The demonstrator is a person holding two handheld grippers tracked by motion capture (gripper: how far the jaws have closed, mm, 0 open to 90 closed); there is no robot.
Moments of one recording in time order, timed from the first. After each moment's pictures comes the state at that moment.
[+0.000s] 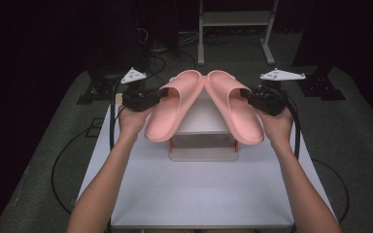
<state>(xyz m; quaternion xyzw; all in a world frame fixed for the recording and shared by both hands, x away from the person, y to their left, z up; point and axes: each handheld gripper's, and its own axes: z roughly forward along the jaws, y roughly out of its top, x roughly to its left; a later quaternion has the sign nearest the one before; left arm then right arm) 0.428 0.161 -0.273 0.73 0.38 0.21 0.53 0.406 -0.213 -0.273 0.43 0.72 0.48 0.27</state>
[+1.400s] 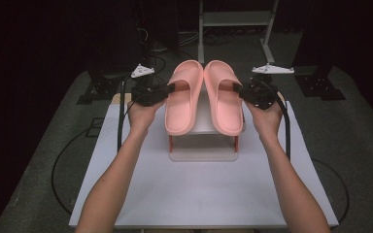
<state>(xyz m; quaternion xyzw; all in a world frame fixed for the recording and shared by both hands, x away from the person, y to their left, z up) 0.446 0.141 -0.276 0.72 0.41 0.21 0.52 0.430 -0.195 -0.276 0.47 0.69 0.49 0.26</state>
